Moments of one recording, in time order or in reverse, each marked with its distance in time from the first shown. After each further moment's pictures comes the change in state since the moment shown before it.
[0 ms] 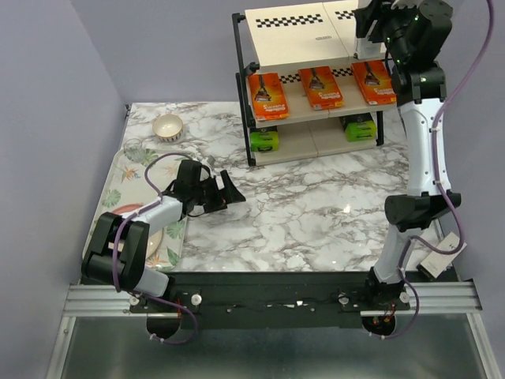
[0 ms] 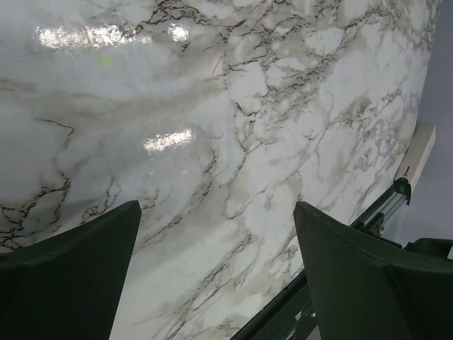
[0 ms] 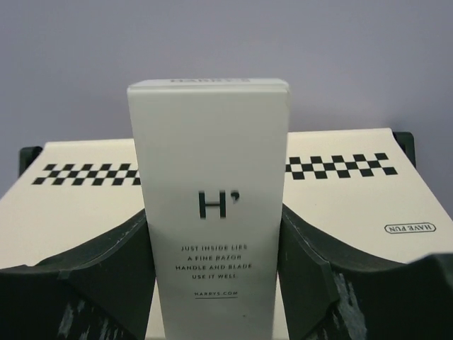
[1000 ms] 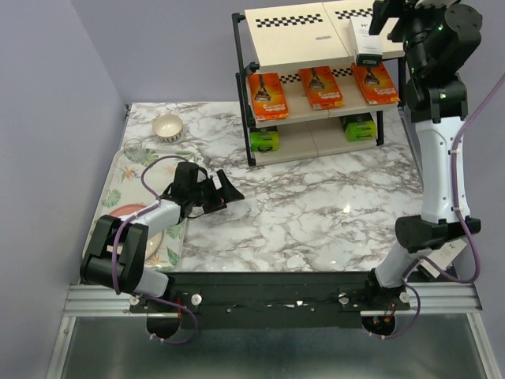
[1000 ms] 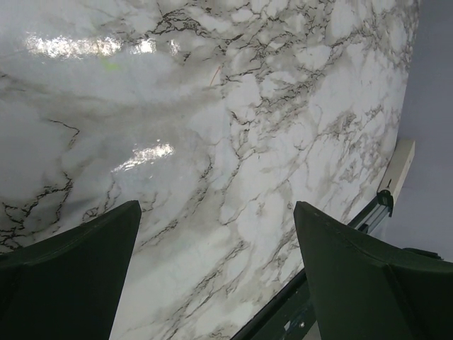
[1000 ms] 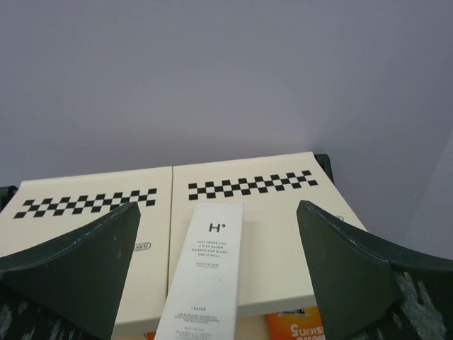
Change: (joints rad) left arm 0.021 -0.020 -0.047 0.081 0.002 -0.063; right arm 0.040 -0.126 -0.132 0.106 0.210 -0.086
